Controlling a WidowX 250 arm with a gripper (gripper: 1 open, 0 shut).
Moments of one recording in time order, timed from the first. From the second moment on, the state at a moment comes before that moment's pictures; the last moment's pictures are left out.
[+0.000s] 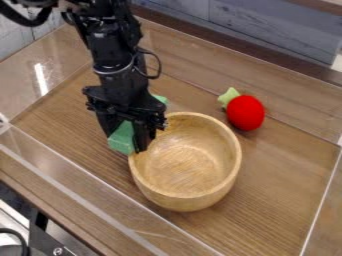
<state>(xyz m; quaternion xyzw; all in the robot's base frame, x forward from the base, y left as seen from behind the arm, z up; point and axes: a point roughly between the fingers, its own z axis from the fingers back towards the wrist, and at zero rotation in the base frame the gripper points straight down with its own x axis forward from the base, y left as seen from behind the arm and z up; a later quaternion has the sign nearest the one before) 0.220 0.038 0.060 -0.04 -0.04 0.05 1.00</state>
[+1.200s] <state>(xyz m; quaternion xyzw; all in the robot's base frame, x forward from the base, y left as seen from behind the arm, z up) 0.236 0.033 0.087 -0.04 -0.05 -0.01 1.00</state>
